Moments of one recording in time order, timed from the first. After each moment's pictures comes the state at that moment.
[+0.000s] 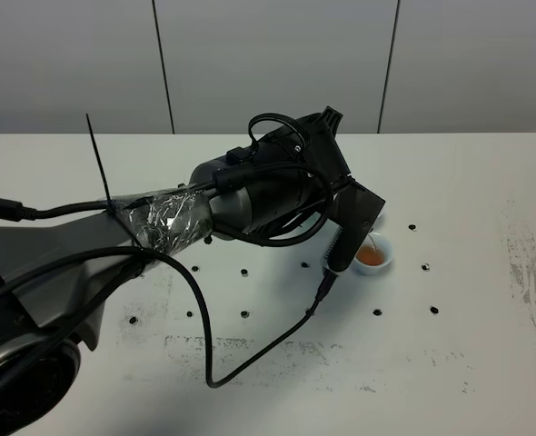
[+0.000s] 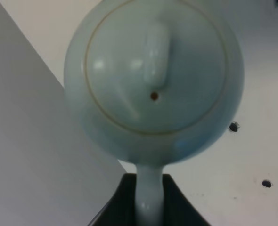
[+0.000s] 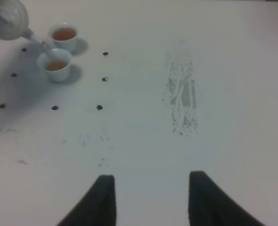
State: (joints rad) left arm -0.80 2.25 -1.90 0.64 0.81 1.03; right arm -0.11 -0.01 -0.52 0.12 1.12 -0.12
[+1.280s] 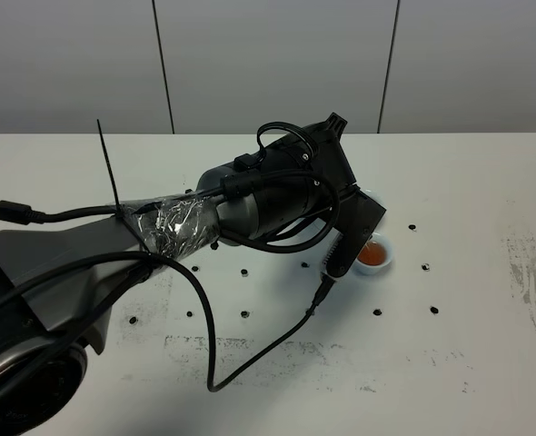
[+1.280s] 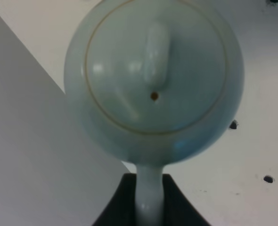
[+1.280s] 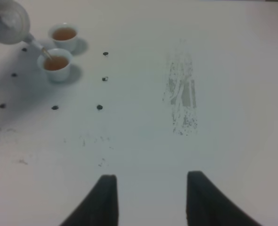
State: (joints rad) left arm -0.81 2.26 -1.90 0.67 0.82 1.05; right arm -0.11 -0.01 -0.52 0.12 1.12 -0.12
